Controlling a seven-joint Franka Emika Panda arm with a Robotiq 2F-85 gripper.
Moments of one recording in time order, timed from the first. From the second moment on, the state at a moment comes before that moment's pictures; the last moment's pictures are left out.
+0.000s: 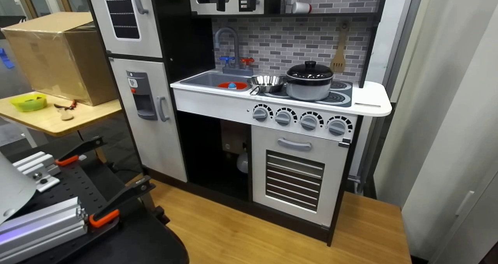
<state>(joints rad) -0.08 -0.08 -0.15 -2.14 -0.05 1.97 -0.23</state>
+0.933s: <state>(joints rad) -0.09 -0.05 -0.15 -2.12 -0.07 1.99 -0.23</state>
